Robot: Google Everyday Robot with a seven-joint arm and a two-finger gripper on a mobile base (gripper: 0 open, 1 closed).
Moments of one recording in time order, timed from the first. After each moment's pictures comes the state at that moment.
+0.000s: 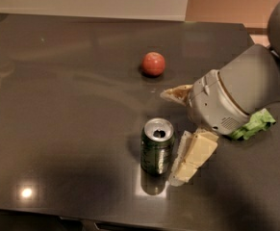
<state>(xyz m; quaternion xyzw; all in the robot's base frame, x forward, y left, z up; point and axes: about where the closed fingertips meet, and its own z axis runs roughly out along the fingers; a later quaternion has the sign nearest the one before) 0.383 -0.056 0.901 -0.68 0.66 0.19 0.26</state>
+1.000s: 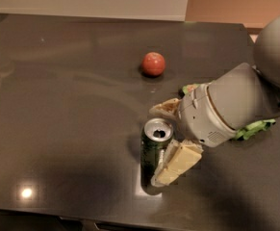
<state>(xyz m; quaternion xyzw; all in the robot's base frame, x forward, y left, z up) 0.376 -0.036 0.882 -0.67 0.66 0.21 0.28</state>
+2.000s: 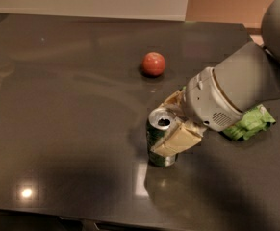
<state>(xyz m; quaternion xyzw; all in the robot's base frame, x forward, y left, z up) 0.390 -0.047 0.904 -0.65 0.69 0.20 0.26</state>
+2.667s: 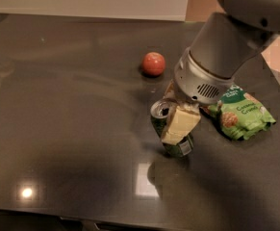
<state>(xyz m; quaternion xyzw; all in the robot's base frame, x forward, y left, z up) 0.413 -0.064 0.905 -0.68 0.71 0.12 0.13</state>
